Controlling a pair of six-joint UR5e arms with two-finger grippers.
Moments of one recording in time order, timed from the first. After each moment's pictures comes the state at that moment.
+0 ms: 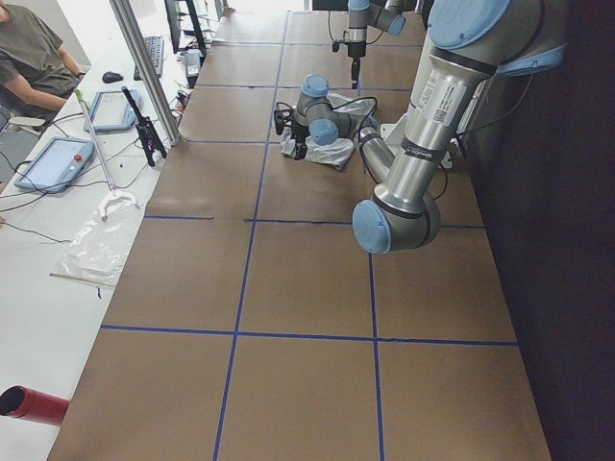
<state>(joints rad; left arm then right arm) -0.52 -2.05 -1.81 -1.84 -1.77 -1.60 0.42 -1.57 2.18 -1.05 1.90 1.53</state>
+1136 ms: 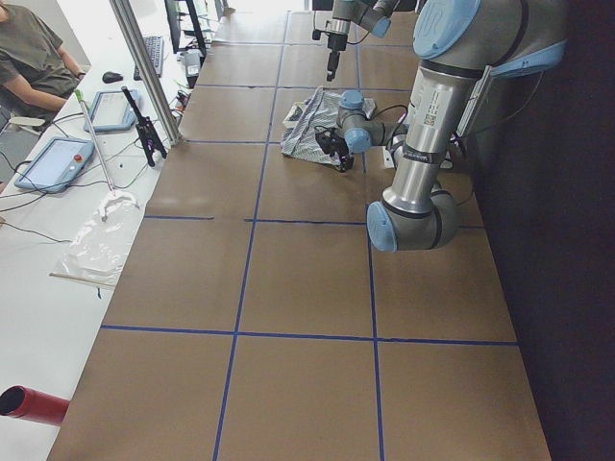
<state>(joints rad) -0.31 -2.02 -1.81 -1.78 -1.69 -1.88 0.51 -1.46 2.13 -1.05 1.89 1.53</state>
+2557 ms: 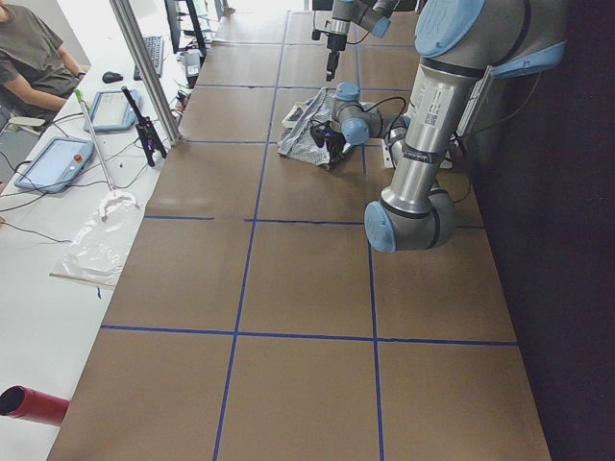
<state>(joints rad) -0.40 -2.03 -1.85 -1.65 -1.69 -1.75 0.52 -1.46 2.12 -1.05 1.88 1.53</state>
